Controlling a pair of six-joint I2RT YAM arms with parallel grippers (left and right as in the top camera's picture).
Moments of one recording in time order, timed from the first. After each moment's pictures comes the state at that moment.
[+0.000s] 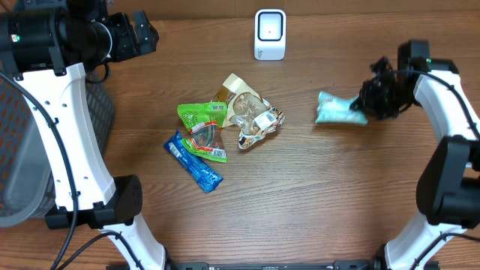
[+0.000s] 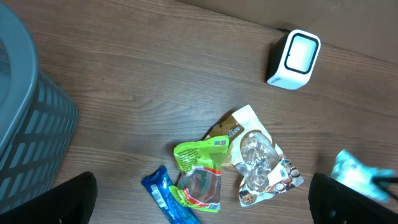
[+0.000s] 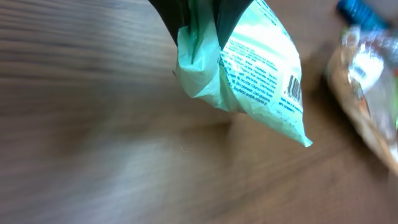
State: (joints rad) left arm 0.09 1.98 2.70 -1.69 0.18 -0.21; right arm -0.10 1.93 1.54 -0.98 -0.37 0.12
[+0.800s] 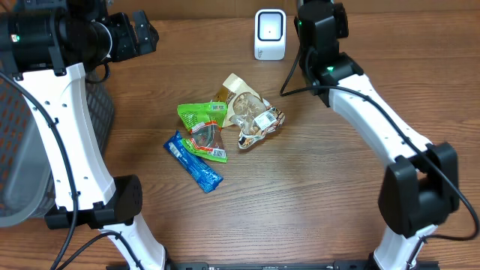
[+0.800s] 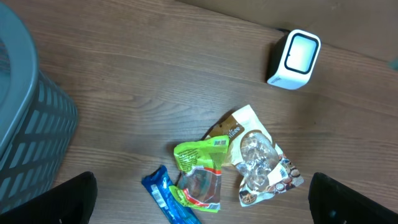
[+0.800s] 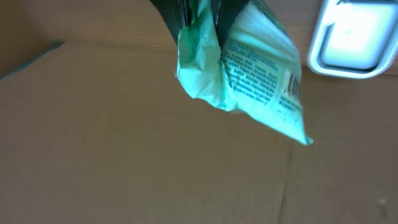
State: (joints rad) left arm 0.09 1.98 2.70 -1.69 0.18 -0.21; right arm 0.39 1.95 1.60 0.05 0.65 -0.24
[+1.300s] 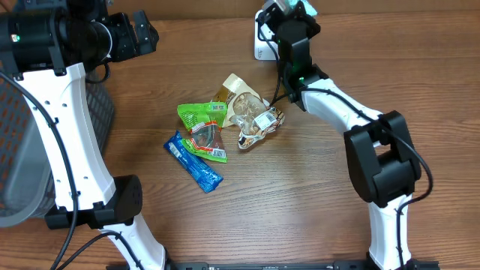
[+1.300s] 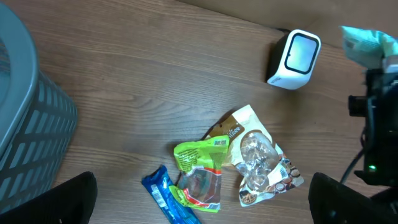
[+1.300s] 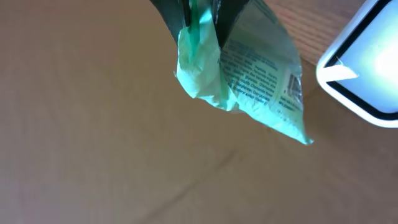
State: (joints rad) left arm 0.09 1.98 2.70 -1.69 0.18 -0.21; right arm 0.43 2.21 1.60 0.49 0.59 -0.85
